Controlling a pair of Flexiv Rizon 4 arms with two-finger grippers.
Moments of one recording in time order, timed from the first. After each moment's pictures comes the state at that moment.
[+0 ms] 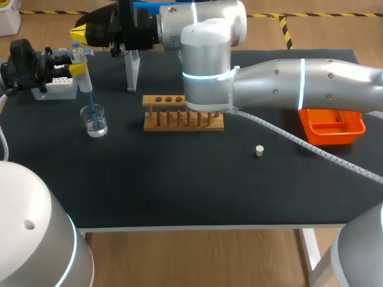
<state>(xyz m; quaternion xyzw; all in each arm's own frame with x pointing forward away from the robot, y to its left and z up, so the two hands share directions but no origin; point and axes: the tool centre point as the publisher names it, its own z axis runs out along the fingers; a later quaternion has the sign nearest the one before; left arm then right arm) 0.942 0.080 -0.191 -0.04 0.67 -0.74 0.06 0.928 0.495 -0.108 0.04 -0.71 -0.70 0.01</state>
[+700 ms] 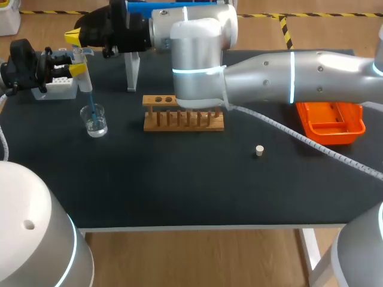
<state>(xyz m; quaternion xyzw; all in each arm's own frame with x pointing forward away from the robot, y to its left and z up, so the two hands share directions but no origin) 0.942 0.080 -0.191 -0.04 0.67 -0.74 0.06 0.937 0.511 -0.124 0.00 -0.72 -0.69 0.03</state>
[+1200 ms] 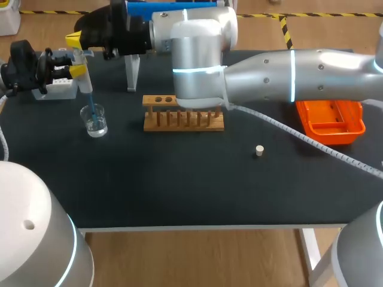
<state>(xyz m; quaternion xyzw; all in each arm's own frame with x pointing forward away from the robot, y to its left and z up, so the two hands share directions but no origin) 0.941 0.080 -0.194 -0.04 0.67 -0.74 0.06 0.935 0.510 -0.131 0.00 -0.72 -0.69 0.04</state>
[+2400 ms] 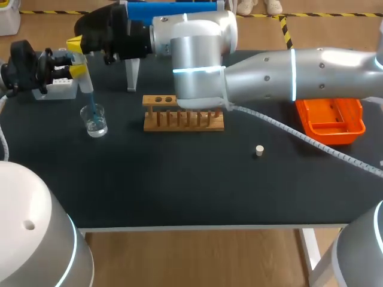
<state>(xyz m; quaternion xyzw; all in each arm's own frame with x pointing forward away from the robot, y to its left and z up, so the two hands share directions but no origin) 0.941 0.080 -0.194 -0.04 0.67 -0.74 0.06 0.931 0.510 -0.135 0.00 -0.72 -0.69 0.04</state>
